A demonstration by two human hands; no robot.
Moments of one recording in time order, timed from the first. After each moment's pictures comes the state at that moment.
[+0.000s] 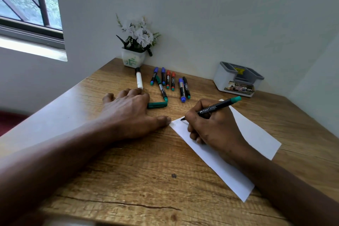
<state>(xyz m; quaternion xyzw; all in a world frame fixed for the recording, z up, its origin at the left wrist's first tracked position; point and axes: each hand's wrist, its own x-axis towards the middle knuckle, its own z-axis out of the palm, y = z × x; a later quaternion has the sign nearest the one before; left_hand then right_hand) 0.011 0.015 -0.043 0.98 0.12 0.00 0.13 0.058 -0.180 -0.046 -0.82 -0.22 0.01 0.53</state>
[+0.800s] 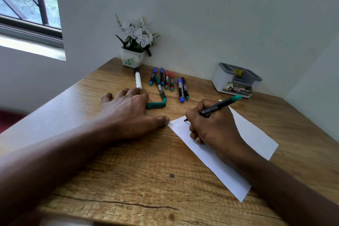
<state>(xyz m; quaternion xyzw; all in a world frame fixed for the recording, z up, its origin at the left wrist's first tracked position) 0.012 0.016 -0.046 0.98 0.13 0.01 0.13 0.060 -0.180 -0.047 -0.84 -0.17 -0.01 0.52</state>
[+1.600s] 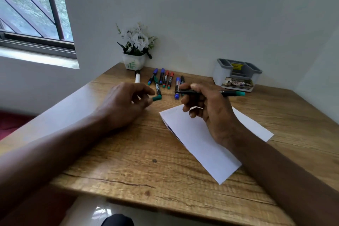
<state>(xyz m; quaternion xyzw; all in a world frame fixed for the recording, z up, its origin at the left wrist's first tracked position) 0.009 0.014 -0.052 0.93 0.05 0.23 0.29 0.073 -0.200 -0.028 -0.66 -0.22 0.12 0.70</state>
